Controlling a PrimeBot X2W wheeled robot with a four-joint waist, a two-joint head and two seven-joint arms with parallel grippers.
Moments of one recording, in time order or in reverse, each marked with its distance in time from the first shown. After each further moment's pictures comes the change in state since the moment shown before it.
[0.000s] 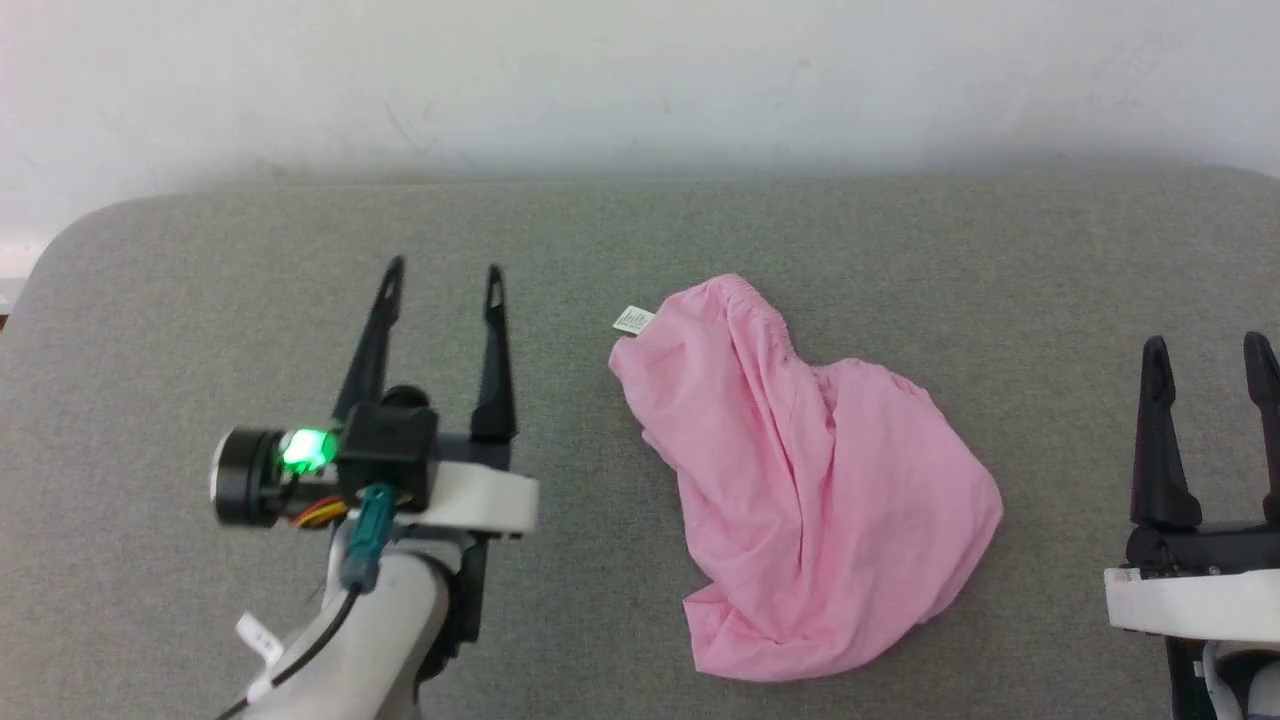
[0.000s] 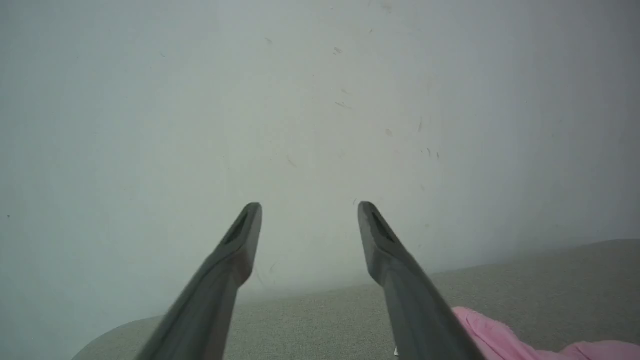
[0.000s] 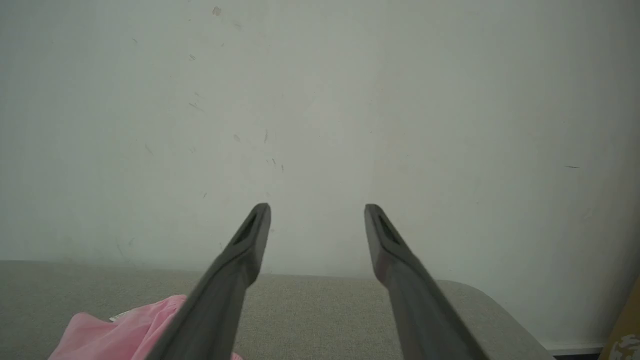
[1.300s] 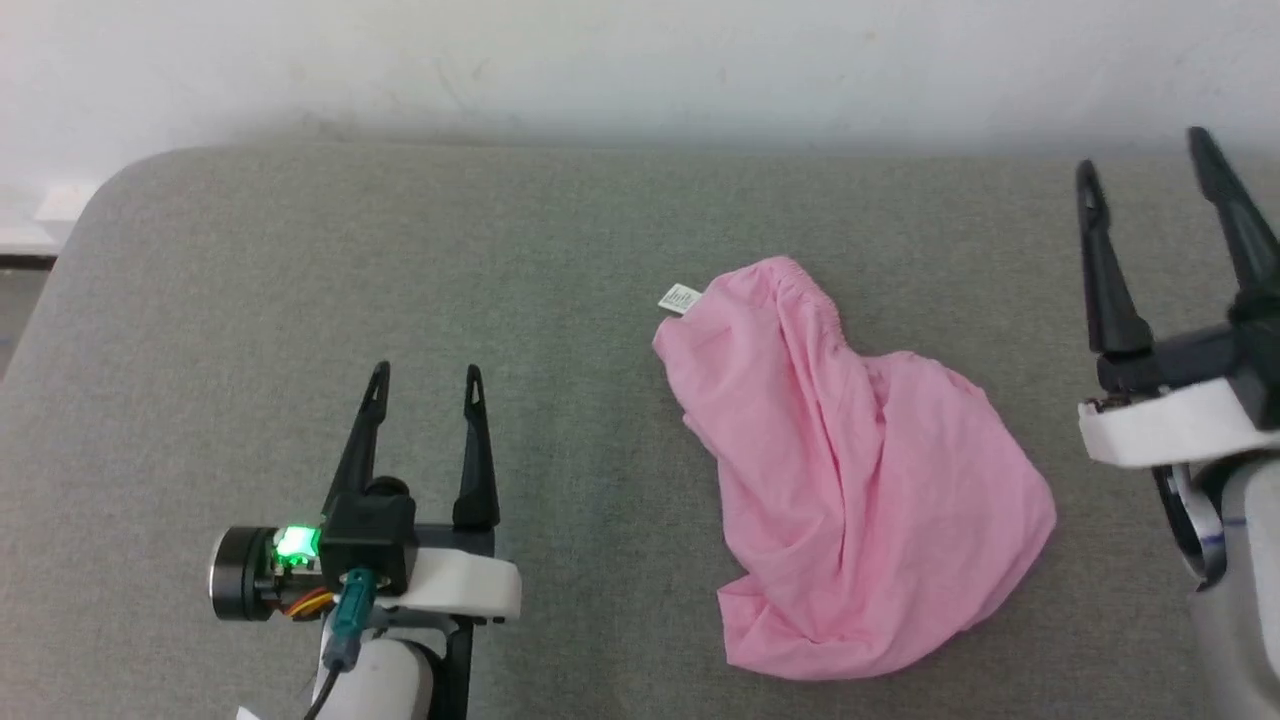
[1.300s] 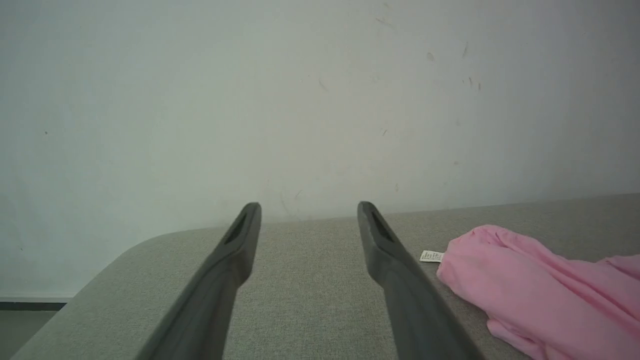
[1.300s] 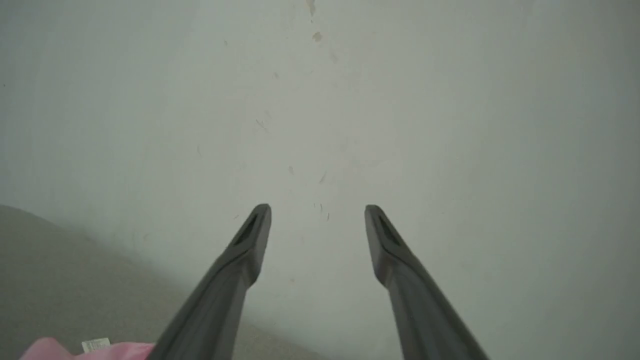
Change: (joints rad) left arm 0.278 -0.225 0.356 0.006 0.260 -0.275 0.000; right arm -0.322 -0.127 0.133 0.152 -0.135 0.000 0.000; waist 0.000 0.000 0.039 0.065
